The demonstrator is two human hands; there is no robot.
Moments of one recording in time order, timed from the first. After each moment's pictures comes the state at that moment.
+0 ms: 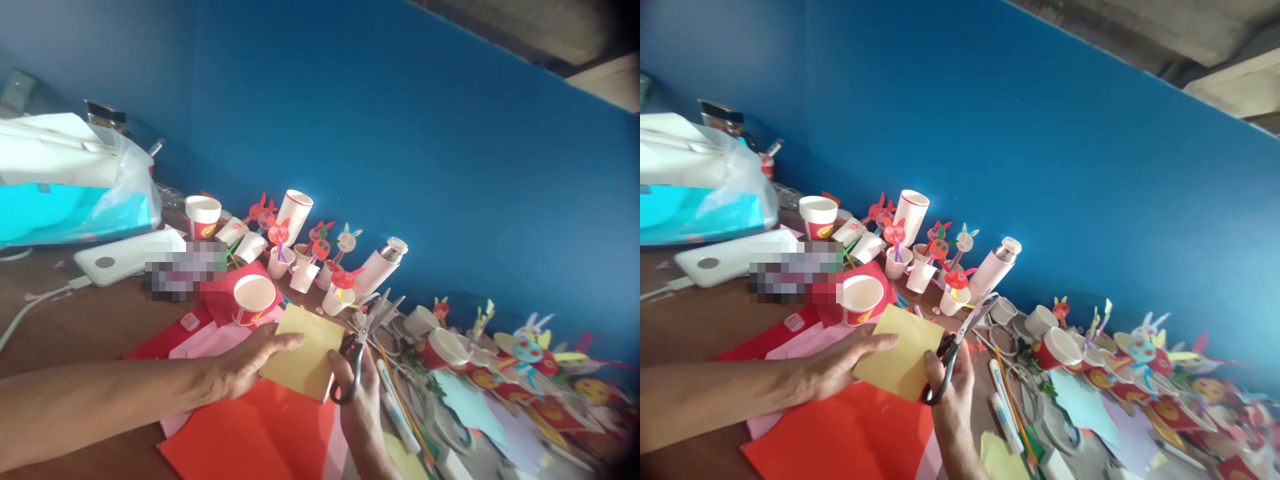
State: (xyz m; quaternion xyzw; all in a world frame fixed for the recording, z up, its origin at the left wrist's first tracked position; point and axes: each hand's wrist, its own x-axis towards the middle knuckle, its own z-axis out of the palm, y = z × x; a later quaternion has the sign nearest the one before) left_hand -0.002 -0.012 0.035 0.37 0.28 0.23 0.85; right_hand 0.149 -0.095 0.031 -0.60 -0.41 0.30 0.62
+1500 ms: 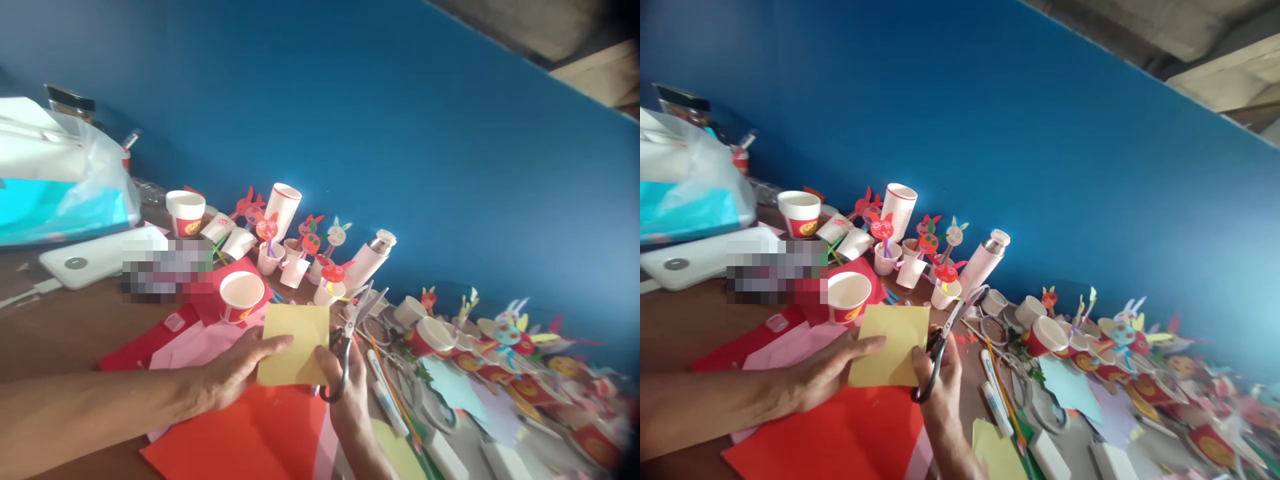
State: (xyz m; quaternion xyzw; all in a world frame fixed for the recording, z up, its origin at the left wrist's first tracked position) left_hand -0.001 -0.019 0.029 0.35 0.21 0.23 0.88; right_hand 0.144 -0.099 0.036 -0.61 -0.40 0.32 0.60
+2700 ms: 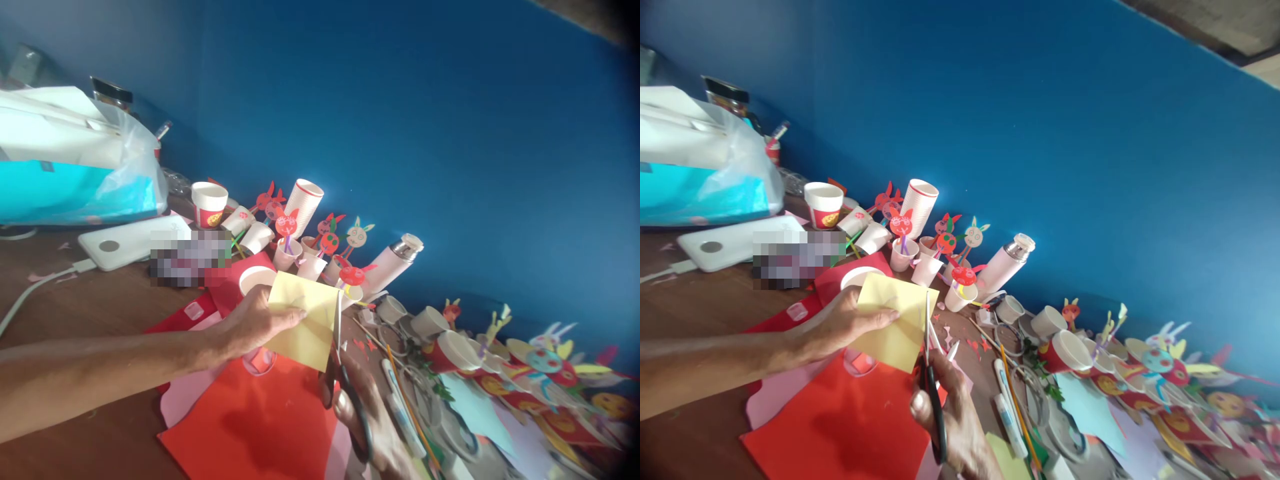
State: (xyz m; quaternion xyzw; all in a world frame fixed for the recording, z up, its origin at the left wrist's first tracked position) left_hand -0.017 0.010 0.062 0.57 0.34 0.34 0.66; right_hand 0.161 -0.112 0.049 -0.58 -0.62 0.36 0.38
